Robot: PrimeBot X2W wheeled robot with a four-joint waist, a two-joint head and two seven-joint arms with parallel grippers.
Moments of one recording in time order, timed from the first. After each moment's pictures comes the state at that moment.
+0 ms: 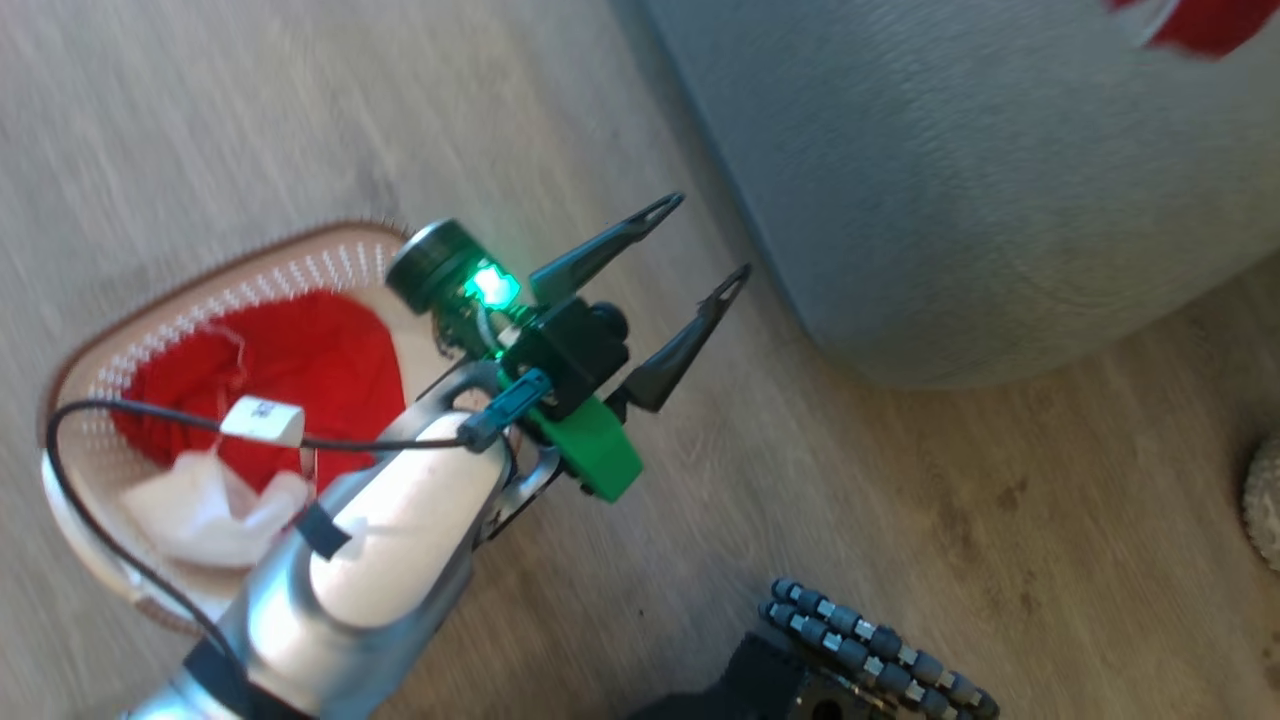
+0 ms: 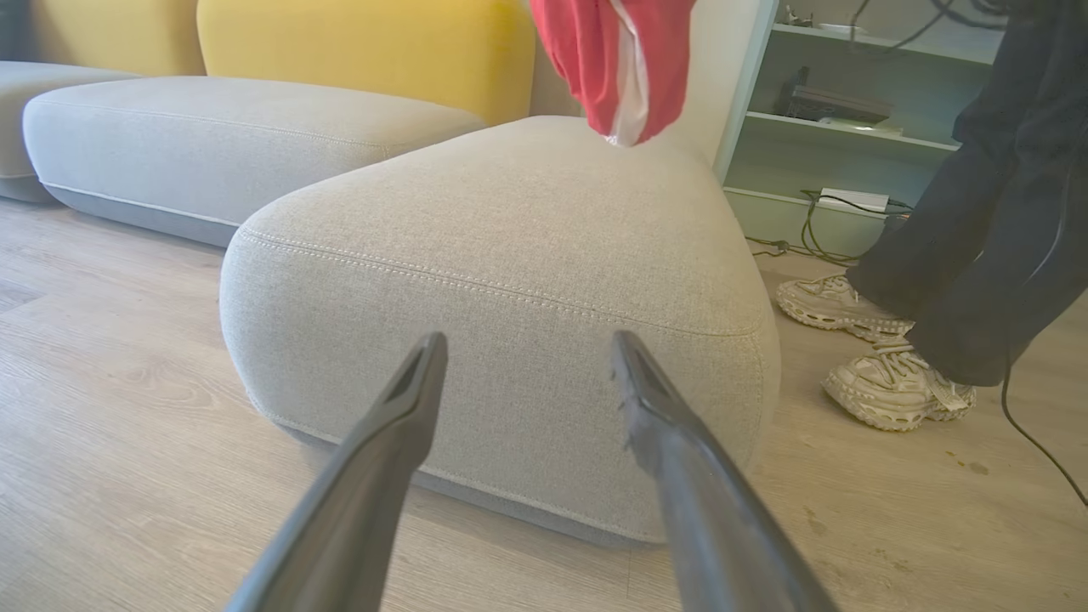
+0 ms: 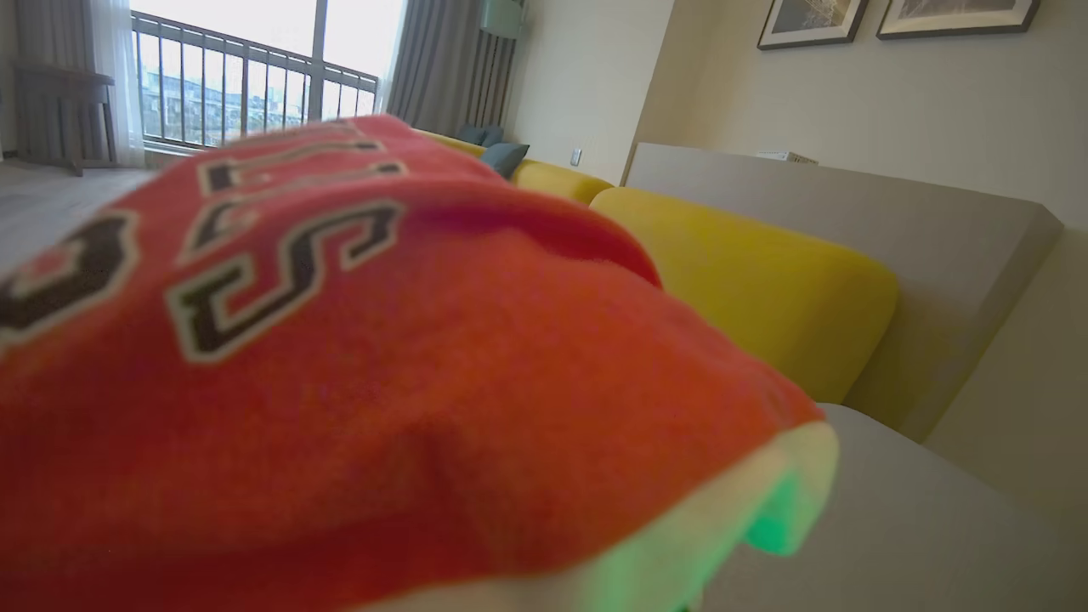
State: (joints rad) left arm -0.64 0.17 -0.71 0.25 -0.17 -0.13 -0.26; right arm -0.80 -0.38 -0.11 0.39 0.33 0.13 -0.26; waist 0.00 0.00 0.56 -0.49
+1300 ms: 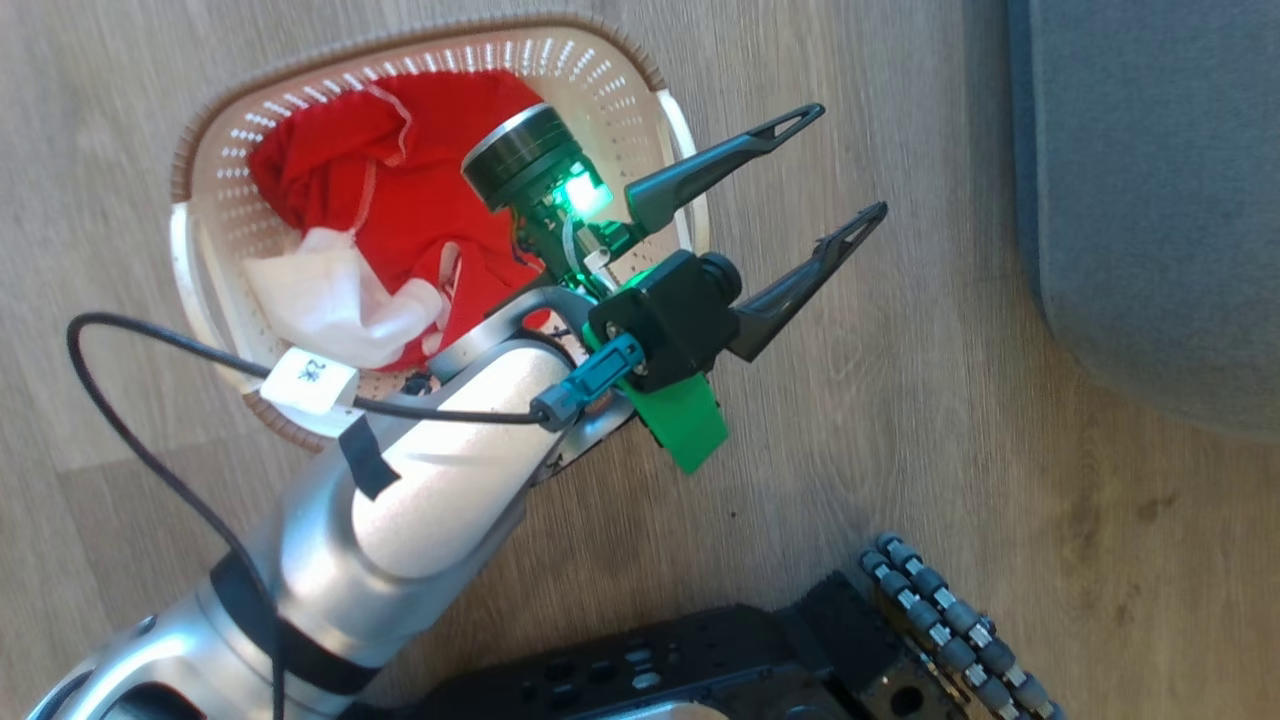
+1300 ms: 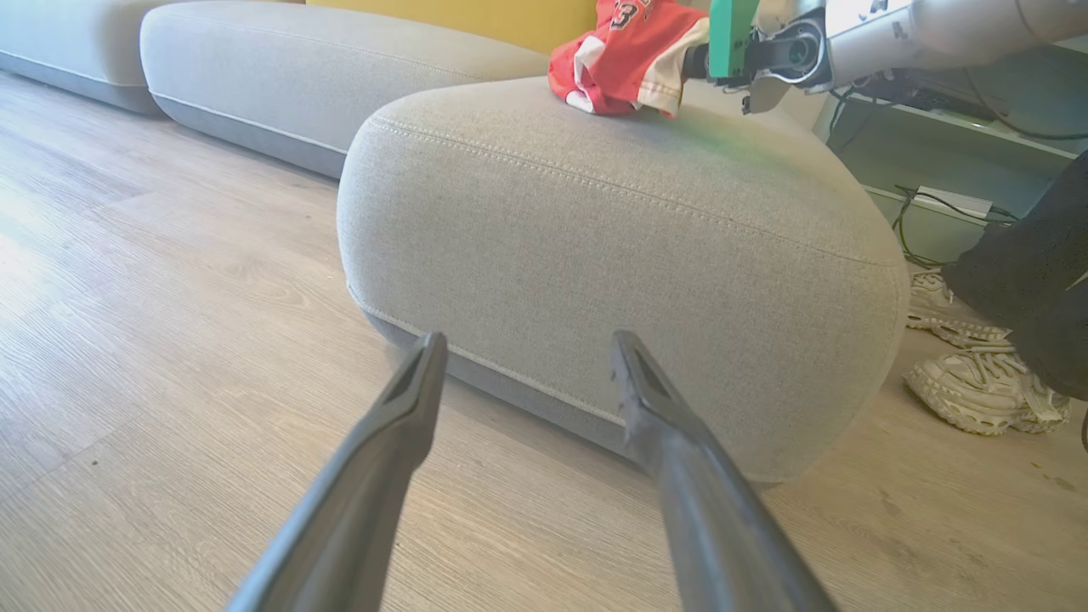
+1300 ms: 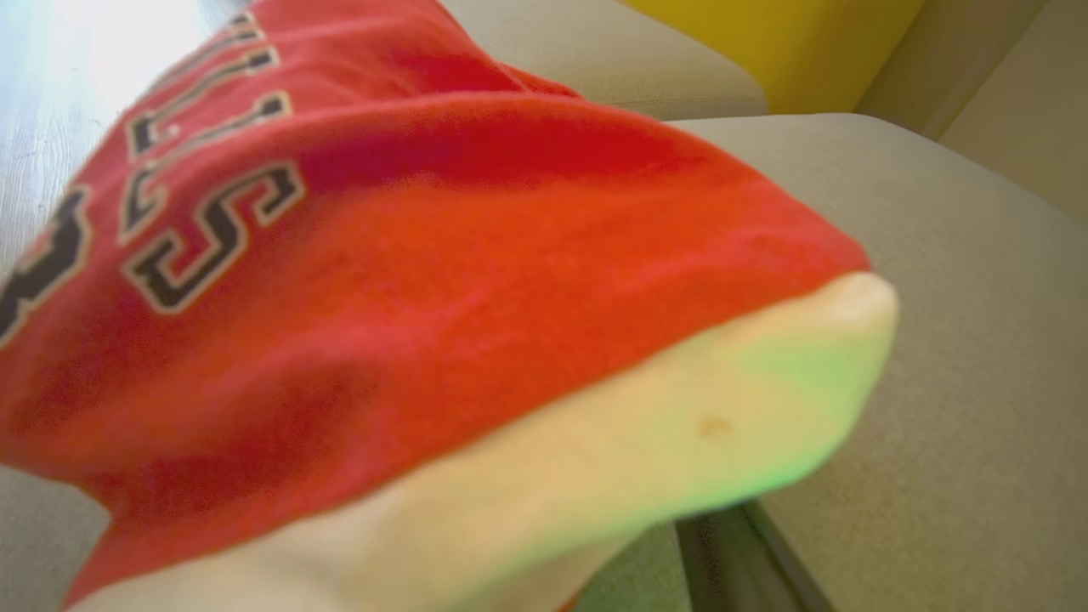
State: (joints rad) left arm -0.82 0.14 -0.82 0.18 -0.16 -0.13 -0.26; right arm -1.16 -0.58 -0.38 1.11 0.30 0.13 -0.25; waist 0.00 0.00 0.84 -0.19
